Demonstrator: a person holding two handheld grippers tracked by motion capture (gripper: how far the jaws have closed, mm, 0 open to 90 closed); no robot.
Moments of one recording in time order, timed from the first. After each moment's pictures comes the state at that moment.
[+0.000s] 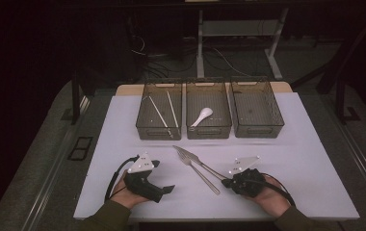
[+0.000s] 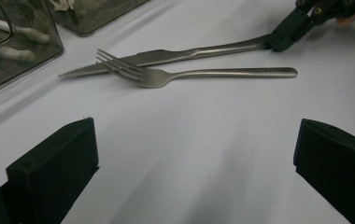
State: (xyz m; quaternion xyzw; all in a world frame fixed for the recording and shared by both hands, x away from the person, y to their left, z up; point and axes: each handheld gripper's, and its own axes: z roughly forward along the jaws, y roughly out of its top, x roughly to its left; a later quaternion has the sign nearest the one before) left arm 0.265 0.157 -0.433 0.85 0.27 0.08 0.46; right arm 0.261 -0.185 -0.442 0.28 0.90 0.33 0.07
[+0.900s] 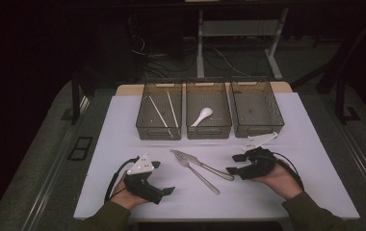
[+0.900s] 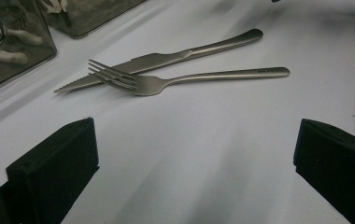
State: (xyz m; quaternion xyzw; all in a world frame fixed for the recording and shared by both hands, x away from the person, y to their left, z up) left arm 0.262 0.157 -0.433 0.85 0.26 0.08 0.46; right arm 0.302 -0.215 -0.408 0.29 0.88 0.37 0.04
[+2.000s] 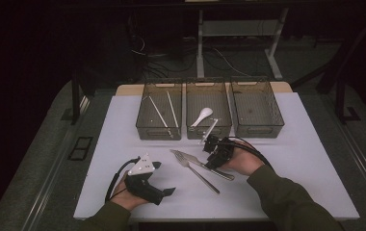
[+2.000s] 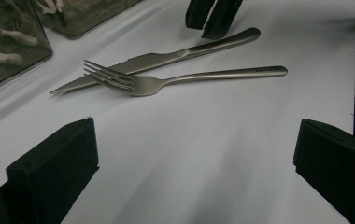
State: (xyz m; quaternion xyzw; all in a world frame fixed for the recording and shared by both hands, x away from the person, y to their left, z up) left arm 0.260 0.154 -0.434 0.84 0.26 0.08 0.46; right arm 0.352 -0.110 -0.407 0.22 0.96 0.17 0.01
